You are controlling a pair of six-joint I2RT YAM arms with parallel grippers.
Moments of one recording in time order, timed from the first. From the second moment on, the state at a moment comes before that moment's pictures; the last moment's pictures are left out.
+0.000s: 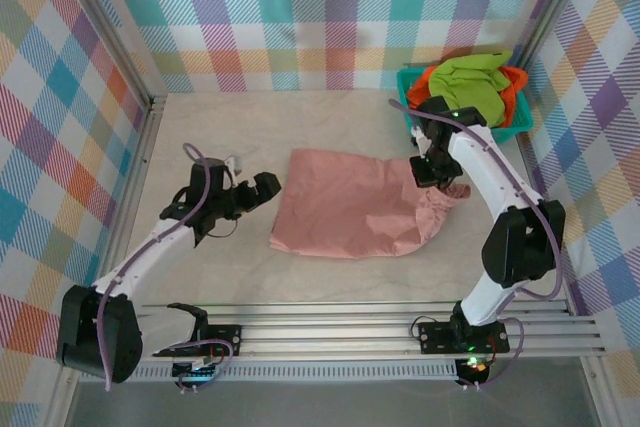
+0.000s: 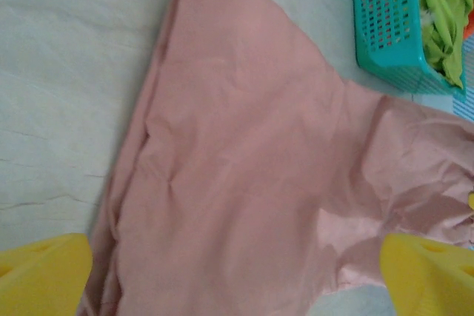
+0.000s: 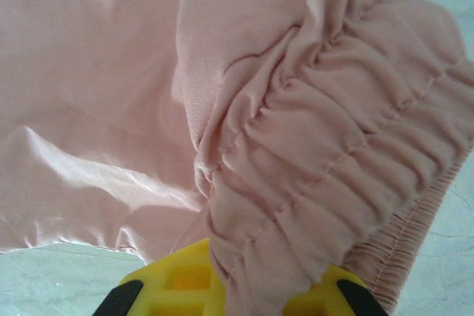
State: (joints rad) left arm -0.28 1.19 0.73 -0.24 0.38 -0.74; right arm 0.27 1.68 1.56 -1.31 0.07 0.04
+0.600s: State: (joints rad) left arm -0.45 1.57 0.75 -0.18 0.35 -0.81; right arm 0.44 1.83 1.87 -1.39 0.10 0.11
